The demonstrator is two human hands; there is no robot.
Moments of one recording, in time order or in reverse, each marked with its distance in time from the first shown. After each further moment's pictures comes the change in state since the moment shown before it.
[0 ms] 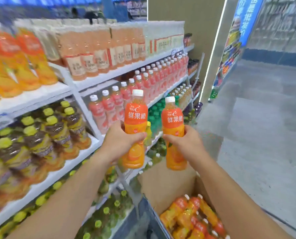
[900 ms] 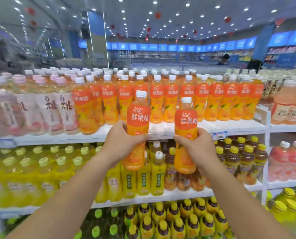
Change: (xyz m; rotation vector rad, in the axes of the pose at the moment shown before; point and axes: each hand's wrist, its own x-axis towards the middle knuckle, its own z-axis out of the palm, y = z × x) left_hand -0.289 -0.054 -0.503 0.104 0.869 -0.023; right_hand -0.289 -0.239 0.413 0.204 -0.654 -0.408
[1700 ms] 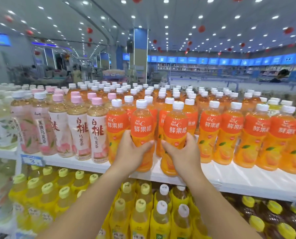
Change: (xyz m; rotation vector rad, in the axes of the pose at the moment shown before) left_hand 0.139 -0.050 -0.061 -0.092 0.292 0.038; right_hand 0.111 -0.031 0.203 0.203 -0.231 -0.262
